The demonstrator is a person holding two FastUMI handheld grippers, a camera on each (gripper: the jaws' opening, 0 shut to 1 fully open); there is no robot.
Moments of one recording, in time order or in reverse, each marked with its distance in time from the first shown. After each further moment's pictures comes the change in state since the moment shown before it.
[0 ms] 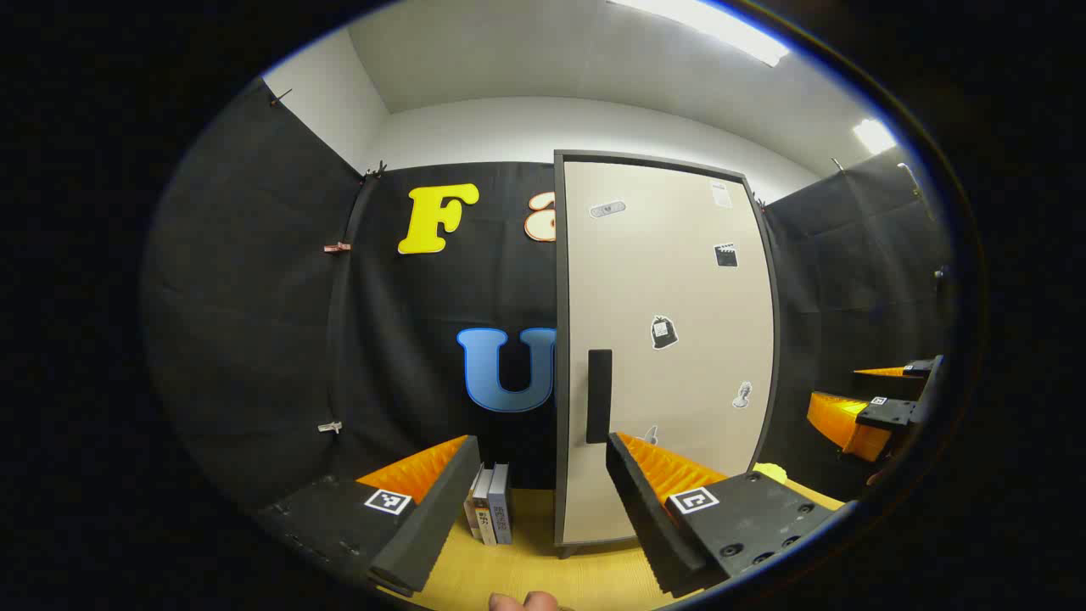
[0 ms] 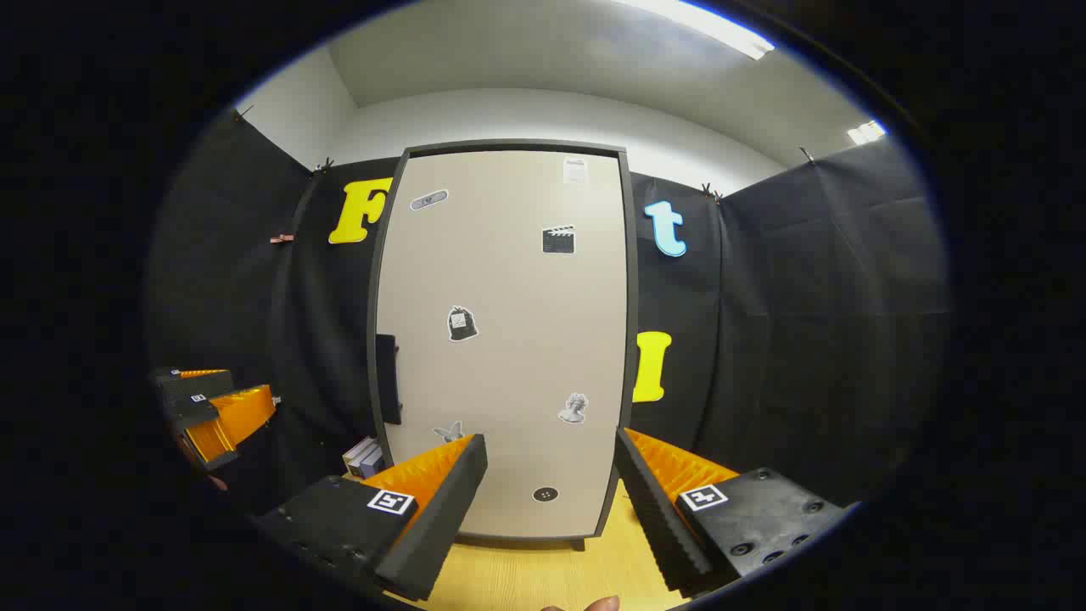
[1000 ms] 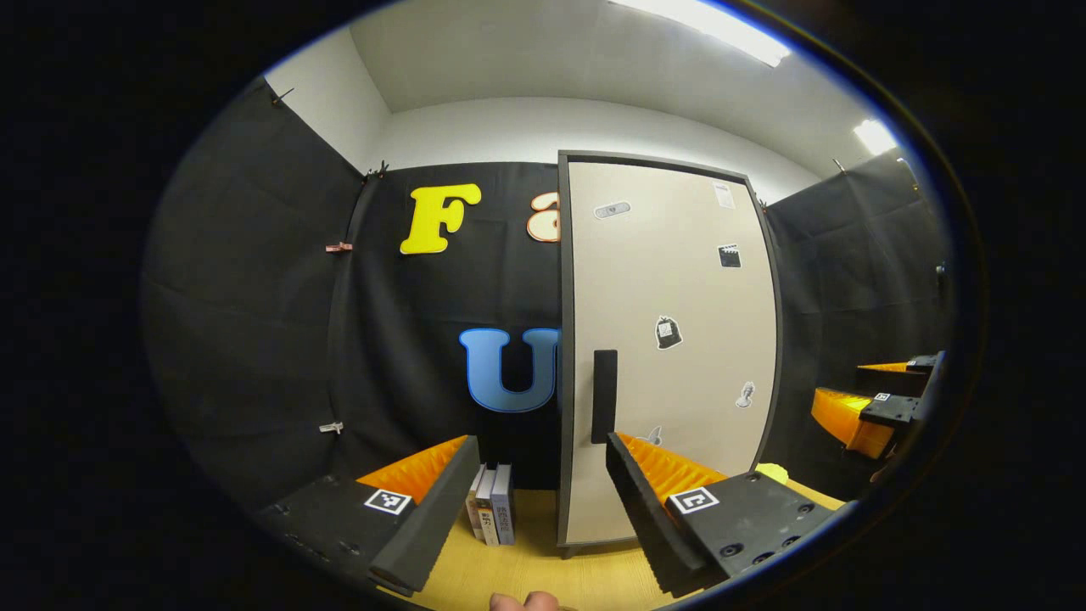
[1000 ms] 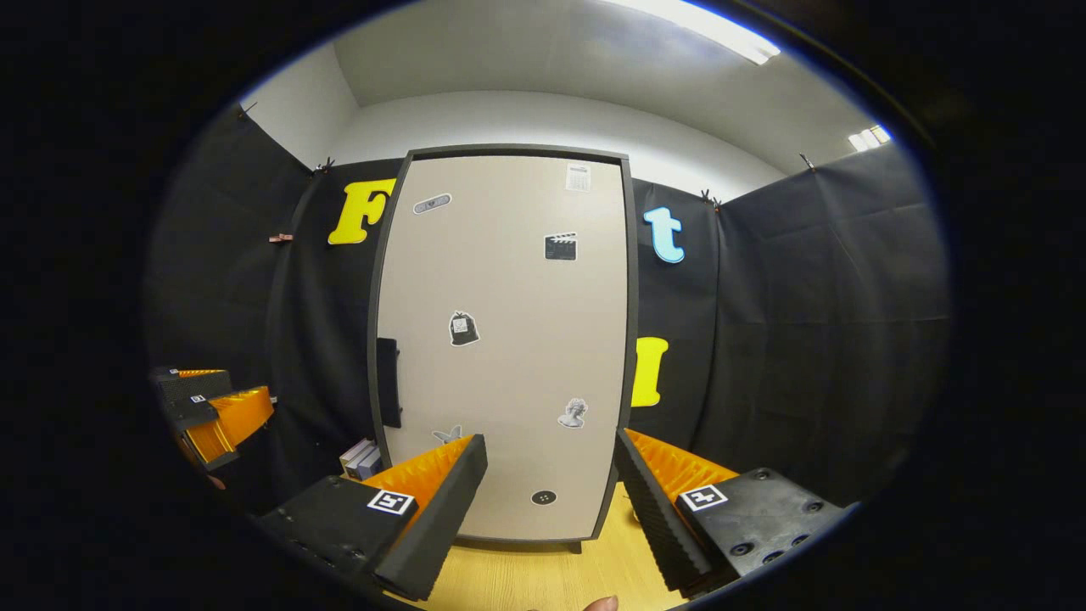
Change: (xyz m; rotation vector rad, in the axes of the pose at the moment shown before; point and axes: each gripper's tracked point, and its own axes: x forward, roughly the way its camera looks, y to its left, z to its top) left arm -0.001 0.007 0.001 0.001 0.000 0.002; right arm -0.002 0.004 0.006 -0.010 -0.010 -0.006
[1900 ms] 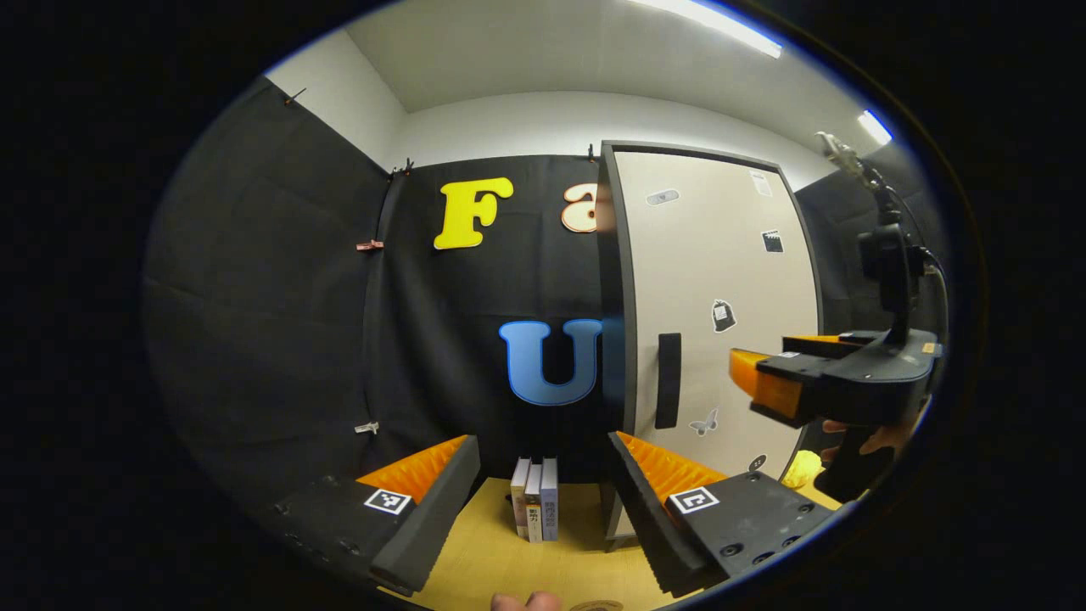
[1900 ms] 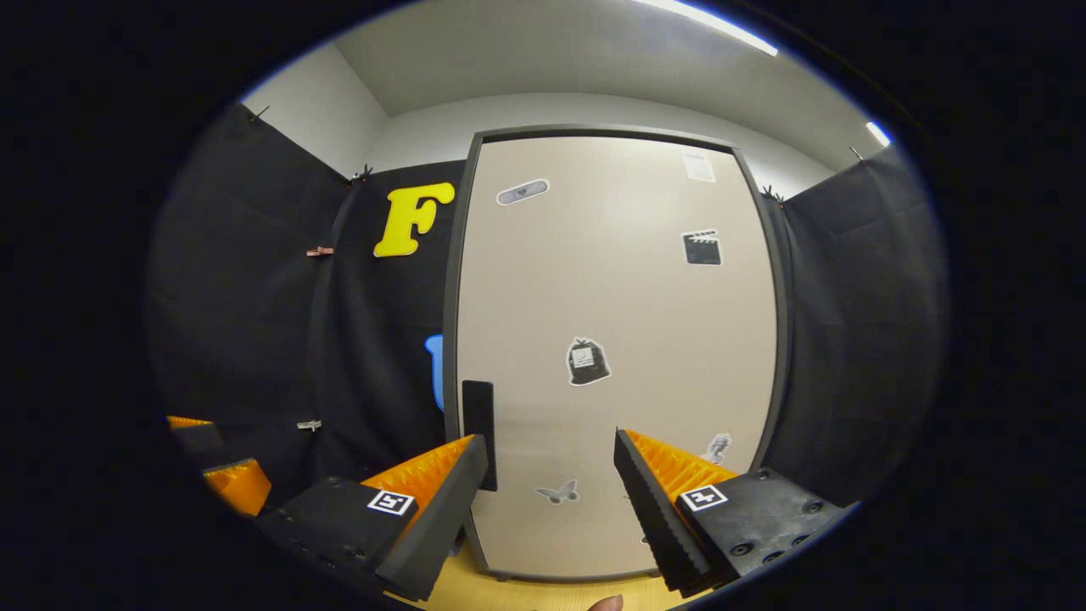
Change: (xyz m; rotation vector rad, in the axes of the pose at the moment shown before) left arm -0.001 0.072 -0.016 0.020 0.026 0.099; right arm 0.102 0.150 0.007 0.036 -0.026 0.183
